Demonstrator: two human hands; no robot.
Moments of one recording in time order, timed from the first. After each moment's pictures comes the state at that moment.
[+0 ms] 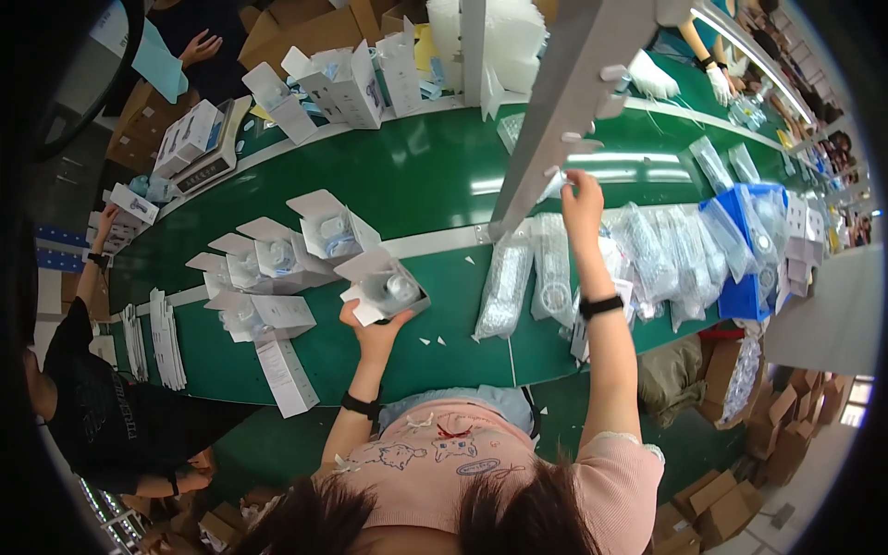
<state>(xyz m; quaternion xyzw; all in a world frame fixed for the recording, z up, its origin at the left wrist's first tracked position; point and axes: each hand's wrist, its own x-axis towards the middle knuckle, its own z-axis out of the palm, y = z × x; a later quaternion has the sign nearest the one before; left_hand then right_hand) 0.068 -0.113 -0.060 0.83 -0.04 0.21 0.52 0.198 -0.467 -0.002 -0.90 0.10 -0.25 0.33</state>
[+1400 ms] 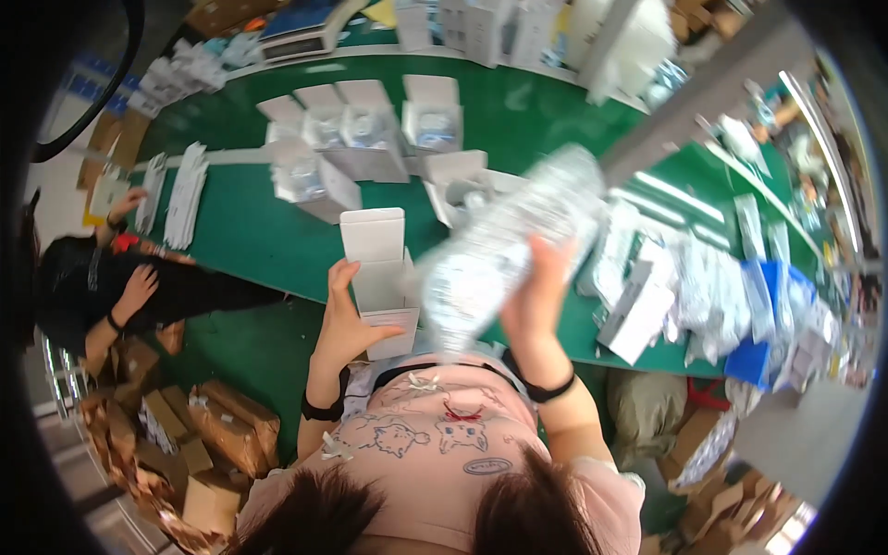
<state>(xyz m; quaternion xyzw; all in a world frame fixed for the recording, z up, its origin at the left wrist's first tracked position) -0.065 -0.041 0.074 0.91 0.01 0.09 0.41 0.026 -0.250 0.098 -0.39 0.13 -0.03 0.91</state>
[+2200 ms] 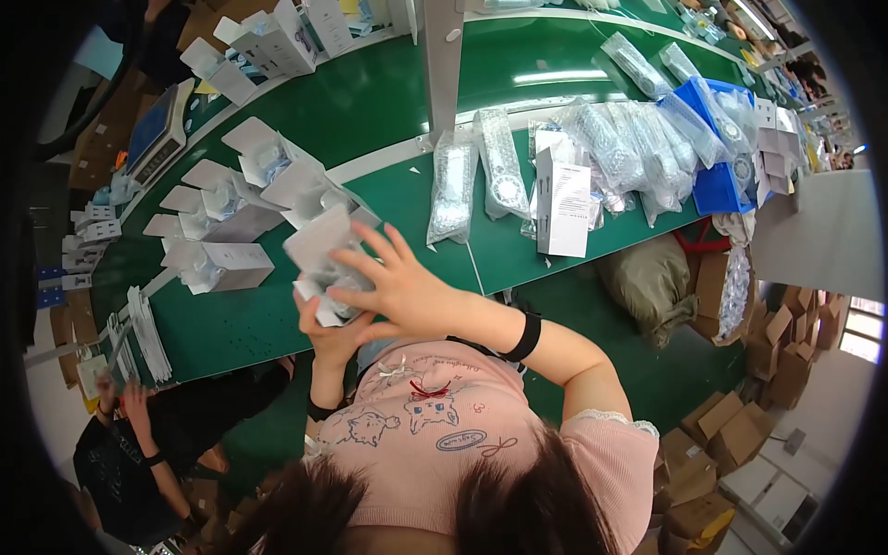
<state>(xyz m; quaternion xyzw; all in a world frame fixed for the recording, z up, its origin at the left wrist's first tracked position) -0.025 -0.119 0.030 0.82 -0.23 0.23 0.48 -0.002 -0.303 0.088 -0.86 -0.37 -0.06 0.34</state>
